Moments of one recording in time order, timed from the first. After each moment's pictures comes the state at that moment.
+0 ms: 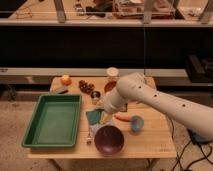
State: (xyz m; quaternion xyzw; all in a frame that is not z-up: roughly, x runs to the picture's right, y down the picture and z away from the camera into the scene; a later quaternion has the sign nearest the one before) arm -0.027 0.112 0.699 -0.26 -0.30 -0.05 0.92
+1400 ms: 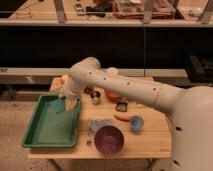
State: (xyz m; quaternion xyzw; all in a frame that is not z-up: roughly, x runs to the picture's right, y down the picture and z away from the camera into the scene) arm -0.233 0.048 0.729 -0.20 -0.33 -0.19 0.90
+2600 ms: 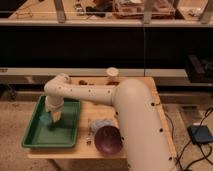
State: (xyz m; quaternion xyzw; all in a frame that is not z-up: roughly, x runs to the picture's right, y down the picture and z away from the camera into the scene) arm -0.319 0.131 0.841 -0.26 -0.31 -0.26 0.88
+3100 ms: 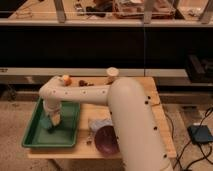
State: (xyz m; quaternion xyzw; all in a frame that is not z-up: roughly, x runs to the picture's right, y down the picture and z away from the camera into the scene) arm -0.318 0.166 0.842 -0.28 -0.24 -0.28 0.89
